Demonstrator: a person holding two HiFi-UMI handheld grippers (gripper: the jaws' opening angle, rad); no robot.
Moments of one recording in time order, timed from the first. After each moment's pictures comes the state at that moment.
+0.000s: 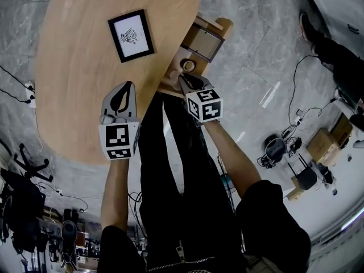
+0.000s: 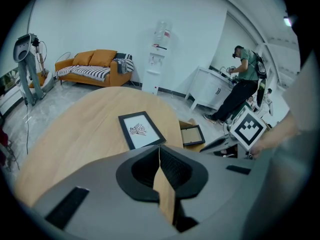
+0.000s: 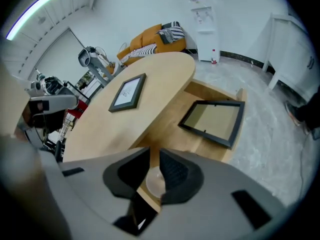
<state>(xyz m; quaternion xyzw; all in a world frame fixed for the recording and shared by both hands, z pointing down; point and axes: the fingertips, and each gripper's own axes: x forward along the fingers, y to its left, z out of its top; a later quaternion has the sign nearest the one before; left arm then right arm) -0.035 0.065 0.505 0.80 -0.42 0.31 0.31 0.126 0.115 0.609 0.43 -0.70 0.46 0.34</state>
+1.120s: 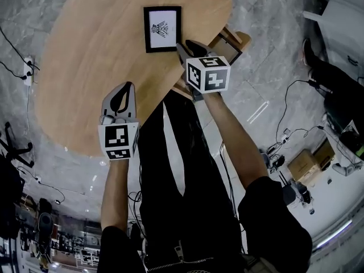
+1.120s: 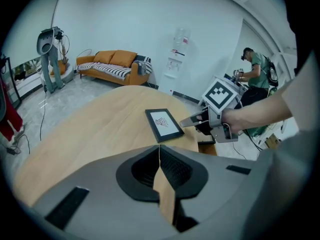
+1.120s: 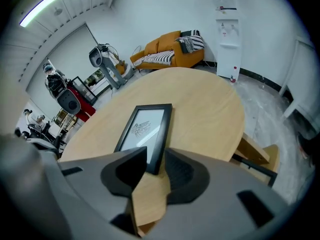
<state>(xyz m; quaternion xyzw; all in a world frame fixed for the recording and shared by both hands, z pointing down) -0.108 0.093 0.504 0.75 -0.50 0.28 0.34 0.042 -0.011 0.581 0.40 -0.75 0.40 0.34</state>
